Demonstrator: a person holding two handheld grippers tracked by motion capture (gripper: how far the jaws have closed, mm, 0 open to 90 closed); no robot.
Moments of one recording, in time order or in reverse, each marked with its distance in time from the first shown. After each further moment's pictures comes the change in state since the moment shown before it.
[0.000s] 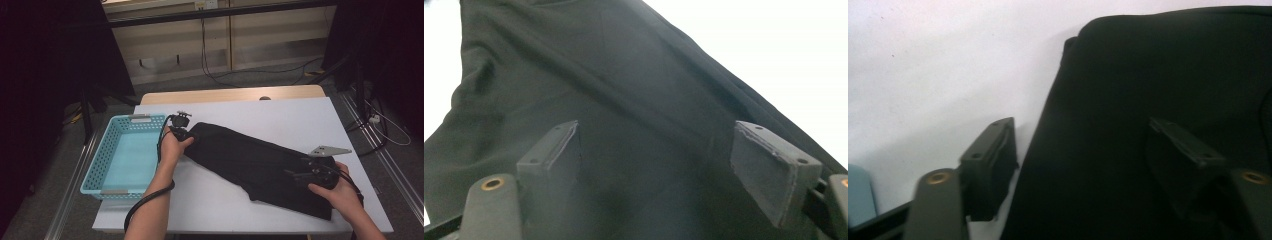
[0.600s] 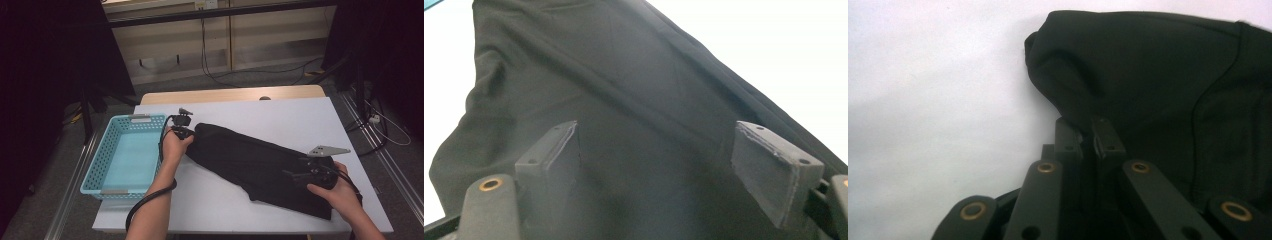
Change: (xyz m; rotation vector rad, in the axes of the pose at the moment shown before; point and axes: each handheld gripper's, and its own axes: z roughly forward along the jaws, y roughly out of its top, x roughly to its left) left arm -0.006 0.006 -0.005 0.056 -0.111 -0.110; right arm 0.004 0.003 -0.001 -0.008 0.020 -0.002
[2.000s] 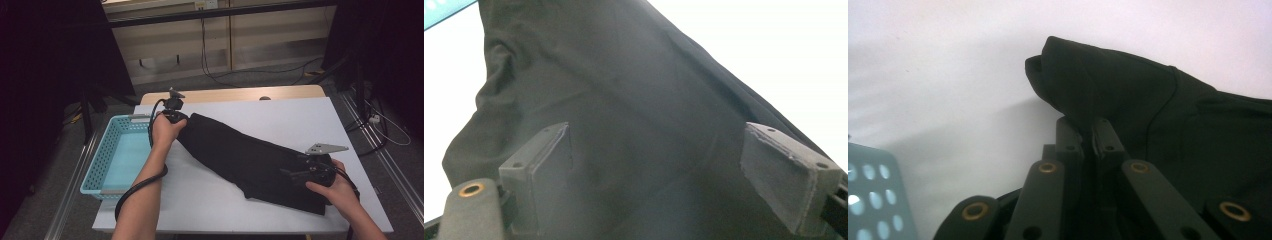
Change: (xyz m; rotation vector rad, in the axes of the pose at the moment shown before) left arm 0.002 0.039 -0.055 0.005 -0.020 -0.049; right arm -0.002 0.005 0.006 -0.022 0.046 -0.010
